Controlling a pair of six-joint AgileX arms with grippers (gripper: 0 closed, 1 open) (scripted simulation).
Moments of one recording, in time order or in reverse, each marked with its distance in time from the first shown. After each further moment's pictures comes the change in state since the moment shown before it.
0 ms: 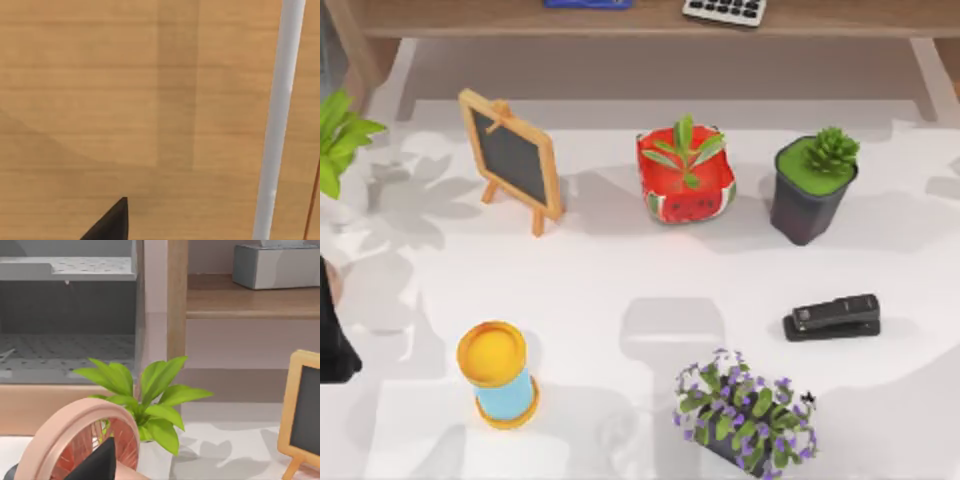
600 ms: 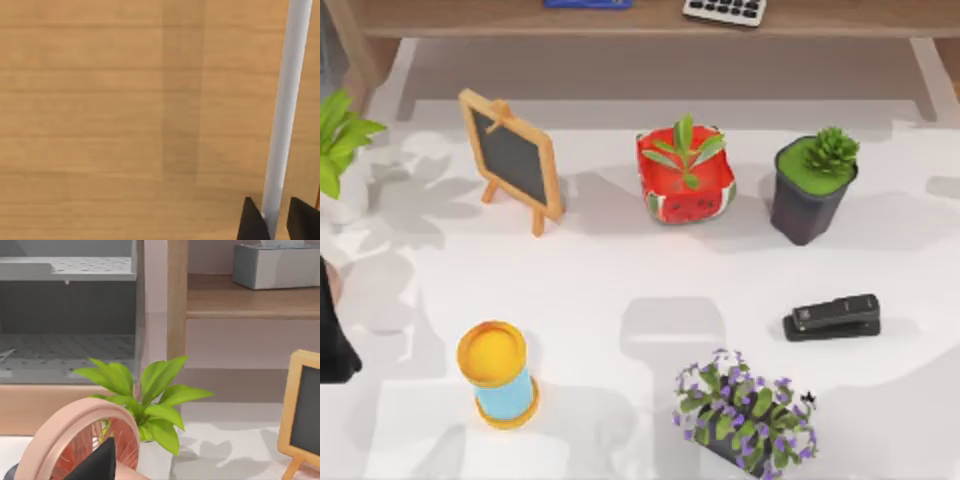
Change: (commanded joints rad) left arm 0.000 0.000 0.000 0.000 0.000 0.000; right arm 0.000 0.000 0.000 0.000 0.000 0.000
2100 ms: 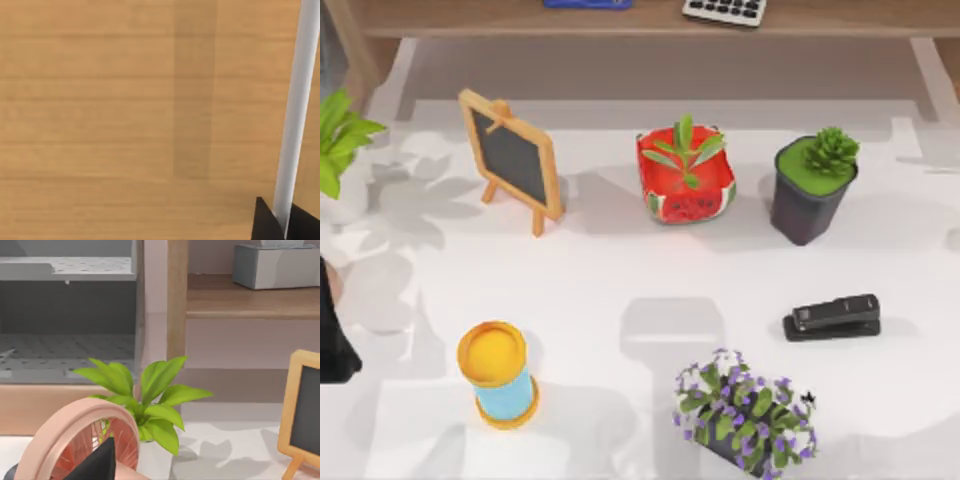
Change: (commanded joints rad) left arm 0.000 0.000 0.000 0.000 0.000 0.000; right arm -0.070 -0.126 -0.291 0.162 -0.074 0.006
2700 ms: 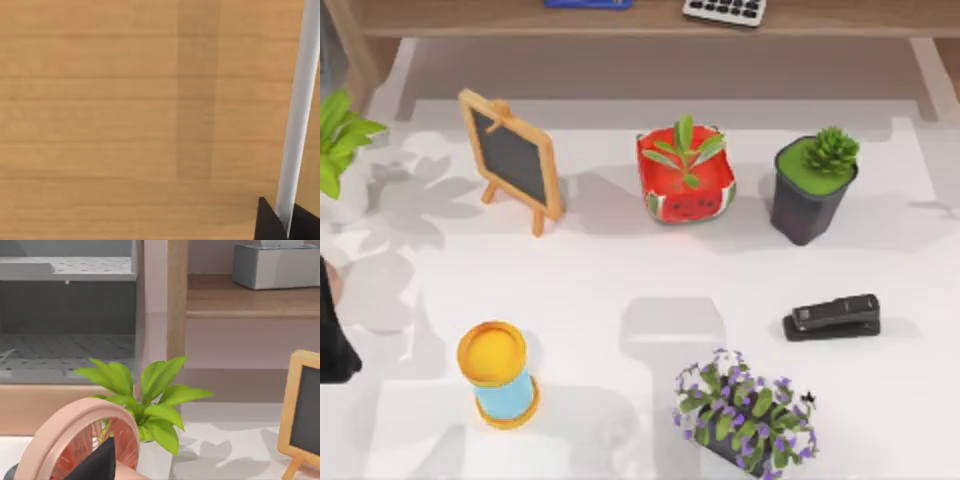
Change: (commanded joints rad) left arm 0.000 0.000 0.000 0.000 0.000 0.000; right arm -0.084 -0.093 -0.228 0.134 -0.080 0.000
